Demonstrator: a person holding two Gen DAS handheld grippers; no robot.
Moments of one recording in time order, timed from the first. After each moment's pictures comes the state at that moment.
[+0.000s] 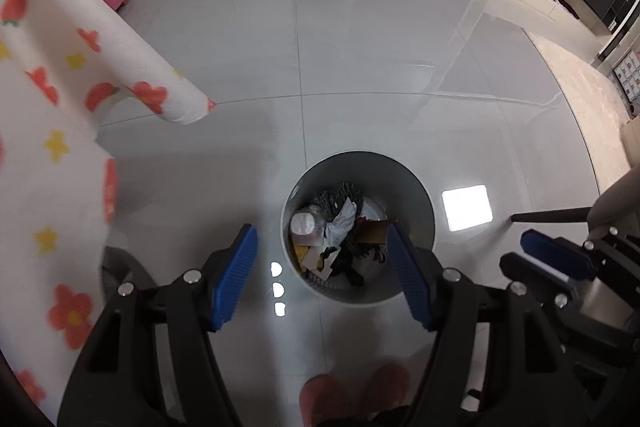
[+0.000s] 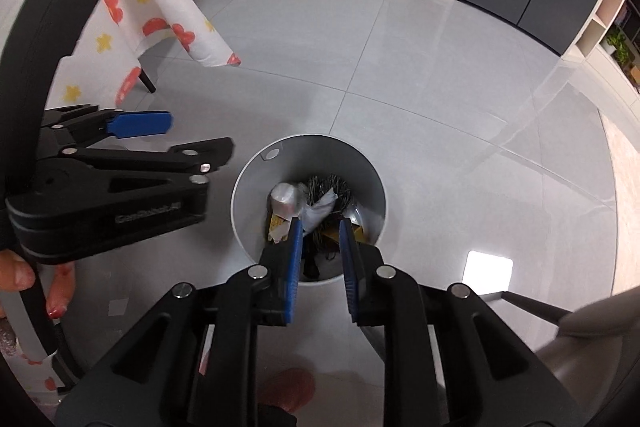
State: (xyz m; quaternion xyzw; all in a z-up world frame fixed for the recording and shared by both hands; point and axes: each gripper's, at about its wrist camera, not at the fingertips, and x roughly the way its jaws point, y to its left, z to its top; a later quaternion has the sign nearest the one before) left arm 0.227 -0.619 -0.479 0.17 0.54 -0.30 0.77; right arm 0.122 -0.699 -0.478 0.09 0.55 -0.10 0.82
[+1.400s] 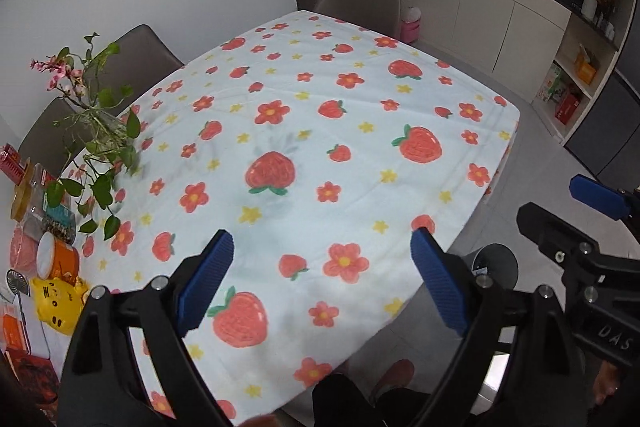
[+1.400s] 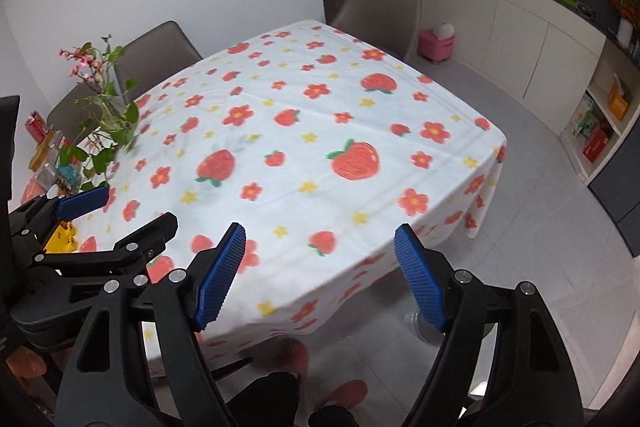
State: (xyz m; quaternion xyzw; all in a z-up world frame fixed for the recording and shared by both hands) left arm 0.058 -0.176 -0.044 -0.02 0.47 0.11 0.88; right arm 0.091 -0.331 -0.040 -0.04 0.44 0.20 0.87
